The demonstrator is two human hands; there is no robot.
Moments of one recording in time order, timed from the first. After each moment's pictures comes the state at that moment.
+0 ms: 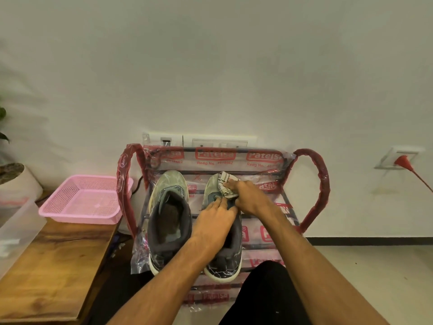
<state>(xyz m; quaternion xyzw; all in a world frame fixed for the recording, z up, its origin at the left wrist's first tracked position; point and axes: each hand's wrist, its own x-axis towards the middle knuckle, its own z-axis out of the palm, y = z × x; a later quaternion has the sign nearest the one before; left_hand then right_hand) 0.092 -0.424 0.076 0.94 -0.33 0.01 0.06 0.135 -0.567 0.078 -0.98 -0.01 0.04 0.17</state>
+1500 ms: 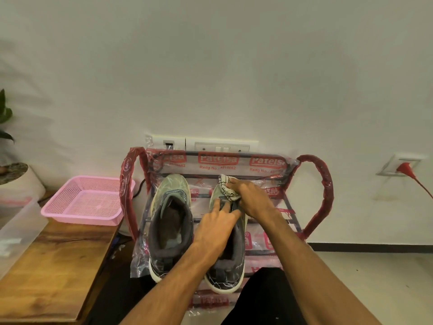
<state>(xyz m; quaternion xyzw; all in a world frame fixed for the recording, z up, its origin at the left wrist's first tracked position) 0.098 -0.427 0.064 0.95 -0.31 0.01 0.08 0.134 -0.569 0.084 -0.99 -0.06 -0.02 0.09</state>
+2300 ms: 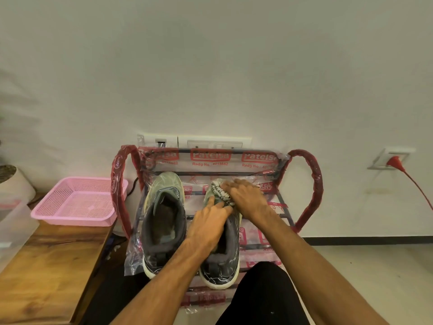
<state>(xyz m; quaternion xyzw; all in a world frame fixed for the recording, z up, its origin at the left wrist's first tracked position) 0.101 -0.425 0.066 0.94 -0.31 -0.02 0.14 0.132 -0.571 0.074 -0.99 -0.10 0.00 -0.08</state>
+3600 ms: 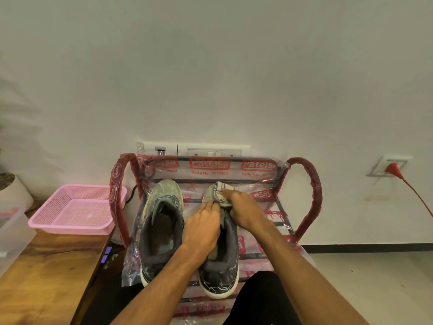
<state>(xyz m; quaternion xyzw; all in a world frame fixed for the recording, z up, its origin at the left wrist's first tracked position) 0.105 -0.421 0.068 0.96 -0.25 0.08 0.13 0.120 -0.561 0.081 -0.98 -0.02 -0.03 0.18</state>
